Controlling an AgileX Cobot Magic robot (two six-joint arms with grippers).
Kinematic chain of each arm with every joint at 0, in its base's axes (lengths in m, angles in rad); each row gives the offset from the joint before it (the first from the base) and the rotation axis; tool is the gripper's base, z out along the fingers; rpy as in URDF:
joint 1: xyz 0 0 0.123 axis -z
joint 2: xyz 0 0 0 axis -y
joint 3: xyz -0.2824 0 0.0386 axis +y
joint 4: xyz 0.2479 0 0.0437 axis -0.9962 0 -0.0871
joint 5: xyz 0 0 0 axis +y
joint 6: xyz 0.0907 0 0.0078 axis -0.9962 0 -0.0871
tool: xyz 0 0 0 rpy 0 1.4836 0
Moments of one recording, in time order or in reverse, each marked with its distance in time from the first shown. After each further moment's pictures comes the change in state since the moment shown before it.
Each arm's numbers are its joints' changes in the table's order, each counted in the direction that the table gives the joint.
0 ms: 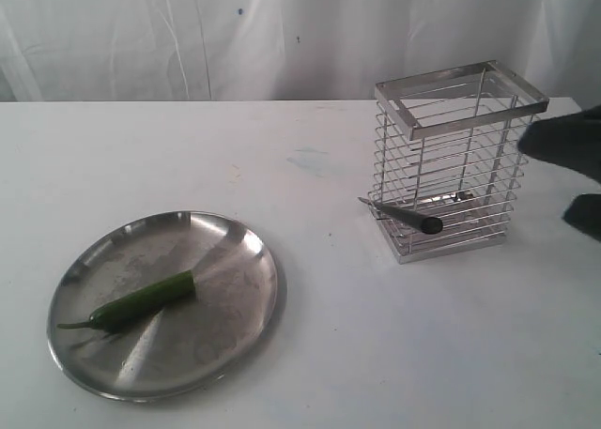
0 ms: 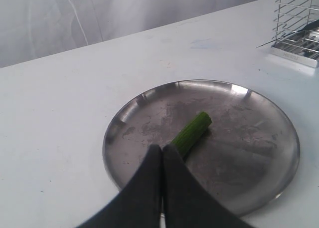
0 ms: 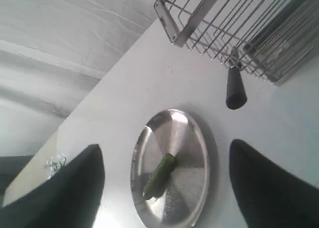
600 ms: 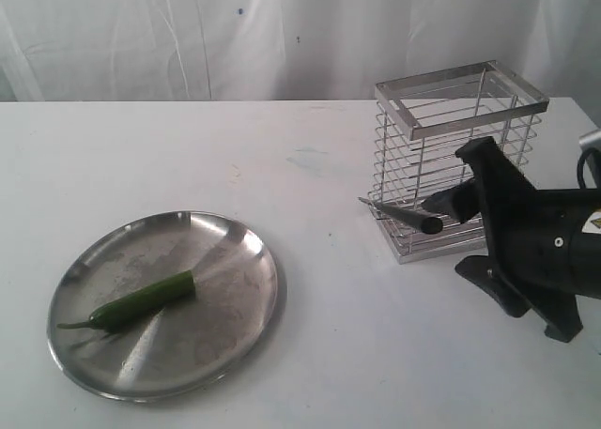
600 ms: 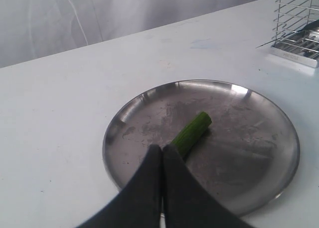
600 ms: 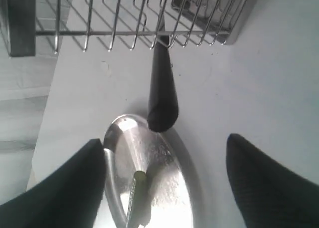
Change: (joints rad) left arm 0.000 0.000 0.000 0.000 0.000 0.000; right arm 0.000 -0.463 0.138 -0.335 -0.389 0.053
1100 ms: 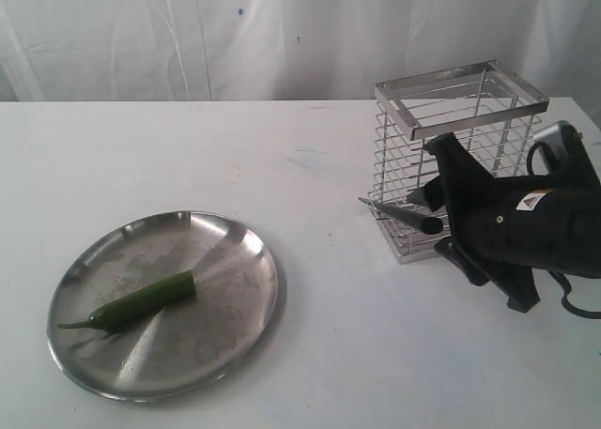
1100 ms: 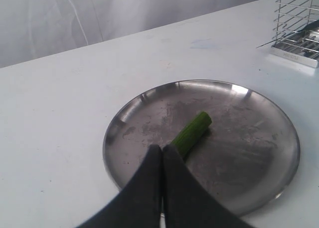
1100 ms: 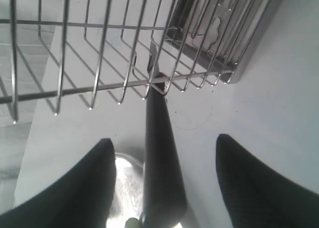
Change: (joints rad) left arm 0.000 0.000 0.000 0.000 0.000 0.000; right arm 0.000 -0.252 -0.076 -0.002 -0.153 0.006
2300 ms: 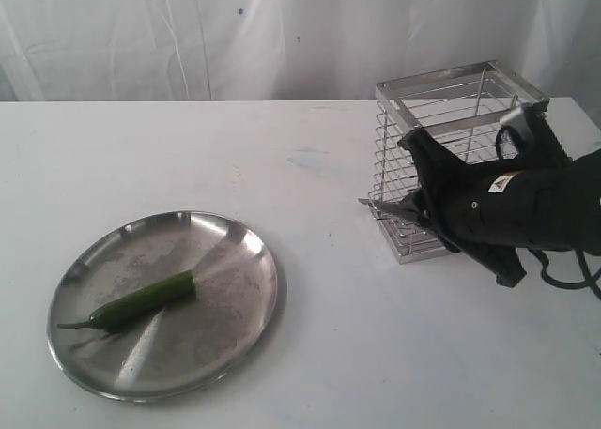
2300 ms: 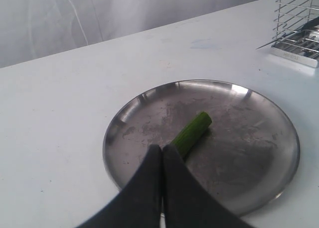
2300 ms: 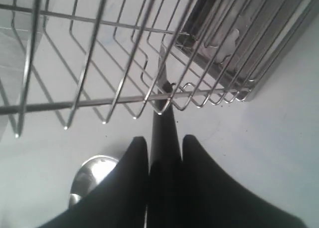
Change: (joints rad) left arm 0.000 0.000 0.000 0.000 0.000 0.000; right arm 0.000 -0.094 -0.091 0.055 0.020 0.075
